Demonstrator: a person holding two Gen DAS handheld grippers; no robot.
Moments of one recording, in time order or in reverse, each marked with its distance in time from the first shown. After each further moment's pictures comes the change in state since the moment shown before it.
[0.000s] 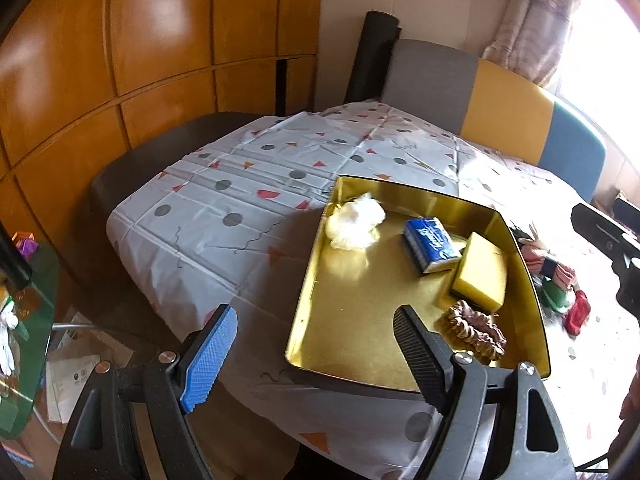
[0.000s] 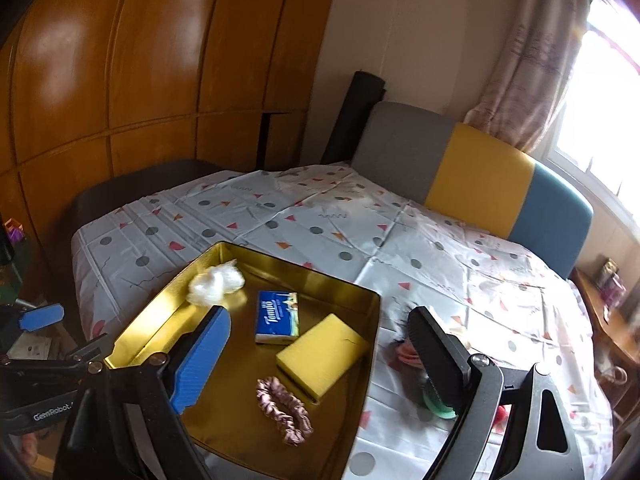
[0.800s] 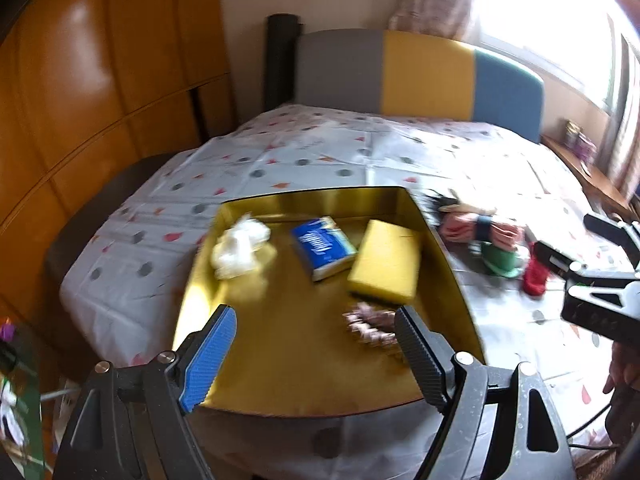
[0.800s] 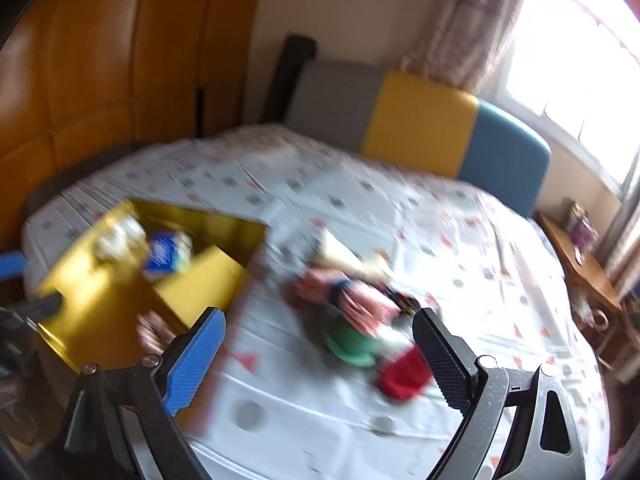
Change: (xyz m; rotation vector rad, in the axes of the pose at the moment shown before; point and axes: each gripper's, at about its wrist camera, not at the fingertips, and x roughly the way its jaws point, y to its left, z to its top) left arm -0.003 -0.120 0.003 0.274 -0.016 -0.109; right arm 0.015 -0.122 -0.078 0.121 0.142 -0.136
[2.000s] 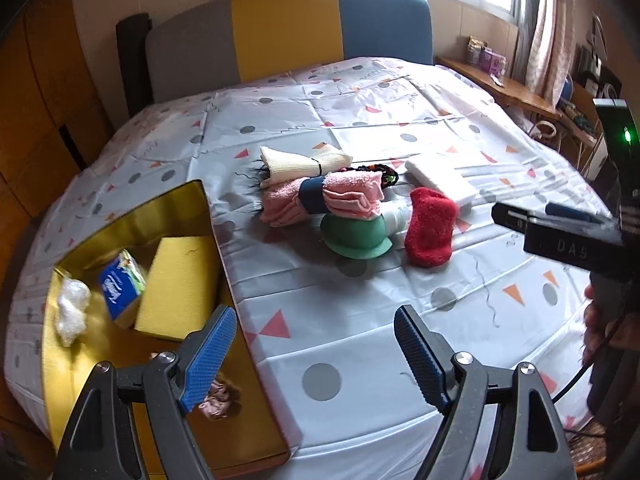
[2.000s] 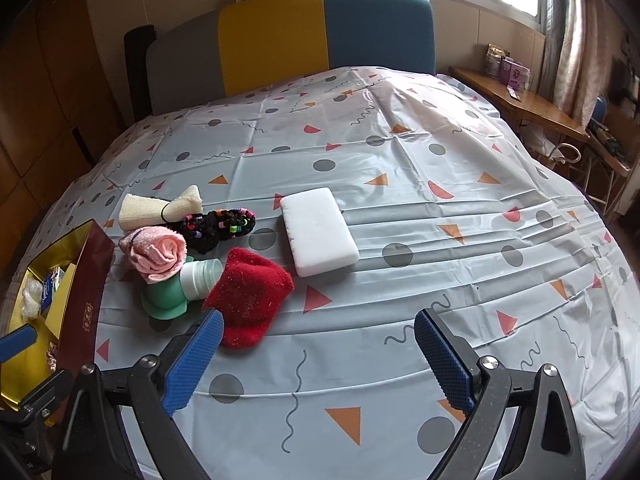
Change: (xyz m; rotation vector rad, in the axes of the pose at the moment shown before) left arm 0.059 -0.167 0.019 0.285 0.123 -0.244; right arm 0.049 -0.170 -0.077 0.469 0.192 -0.093
